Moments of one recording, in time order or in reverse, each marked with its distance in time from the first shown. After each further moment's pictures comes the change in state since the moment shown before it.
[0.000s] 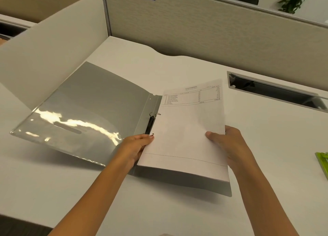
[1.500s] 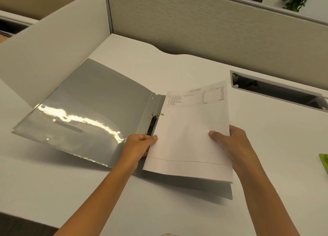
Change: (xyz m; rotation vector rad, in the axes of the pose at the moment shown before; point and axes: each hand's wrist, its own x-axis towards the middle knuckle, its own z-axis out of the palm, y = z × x) left_hand -0.003 -0.002 0.004 0.277 0.117 0.127; right_hand -0.006 0.001 -0.001 -0.040 0.013 -0.083
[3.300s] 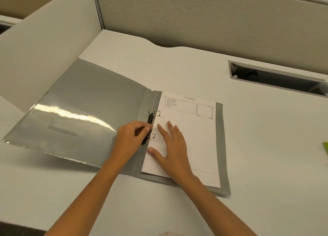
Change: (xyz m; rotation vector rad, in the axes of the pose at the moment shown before) left_hand 0.035 -0.007 -0.017 0.501 0.076 0.658; right_hand 0.008 0.072 0.134 -0.517 -0.116 -0.601
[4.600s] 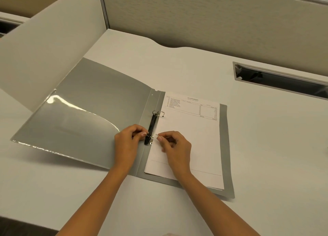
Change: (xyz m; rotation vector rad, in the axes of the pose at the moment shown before) left_hand -0.015 -0.007 0.006 -0.158 0.193 -0.147; right_hand 0.014 -0.007 0.006 0.675 0.272 0.169
